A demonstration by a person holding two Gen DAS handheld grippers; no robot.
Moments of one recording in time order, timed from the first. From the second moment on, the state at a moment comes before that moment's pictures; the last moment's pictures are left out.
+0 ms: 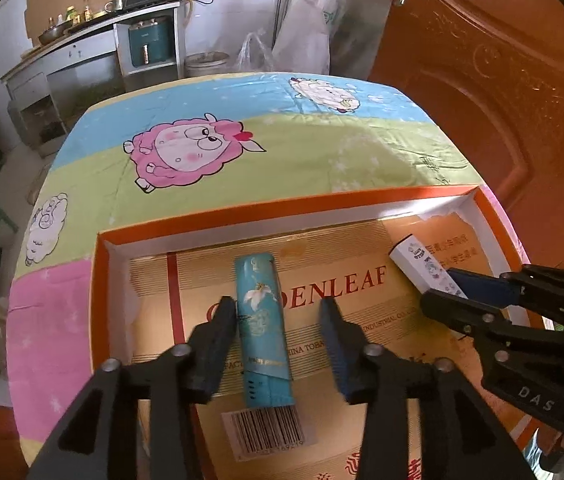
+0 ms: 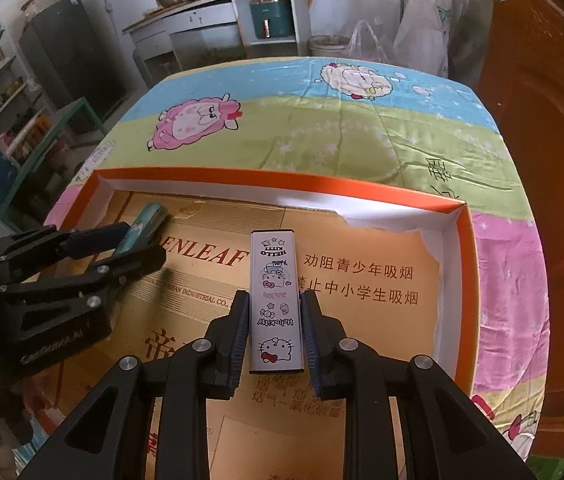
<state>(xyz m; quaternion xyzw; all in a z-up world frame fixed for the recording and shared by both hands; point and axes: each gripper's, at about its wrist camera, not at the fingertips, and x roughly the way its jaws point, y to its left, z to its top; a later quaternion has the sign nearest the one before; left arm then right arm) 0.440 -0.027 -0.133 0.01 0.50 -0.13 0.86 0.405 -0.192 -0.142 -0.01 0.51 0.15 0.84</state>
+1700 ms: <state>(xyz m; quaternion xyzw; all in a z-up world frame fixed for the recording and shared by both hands) 0.246 0.009 -0.021 -0.01 0.36 -0.10 0.93 0.220 -0.222 -0.076 0.03 0.45 0.16 0.88</state>
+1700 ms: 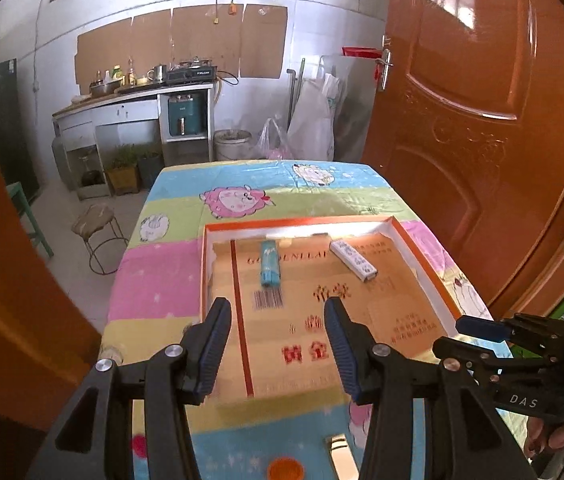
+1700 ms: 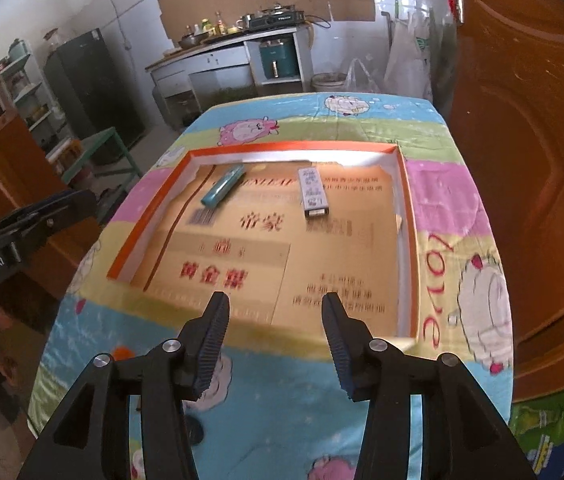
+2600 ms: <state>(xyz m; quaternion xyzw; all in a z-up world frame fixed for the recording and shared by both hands) 0.117 0.012 -0.057 -0.01 0.38 -0.11 0.92 0.081 -0.221 -0.091 0.06 0.43 0.17 0.89</state>
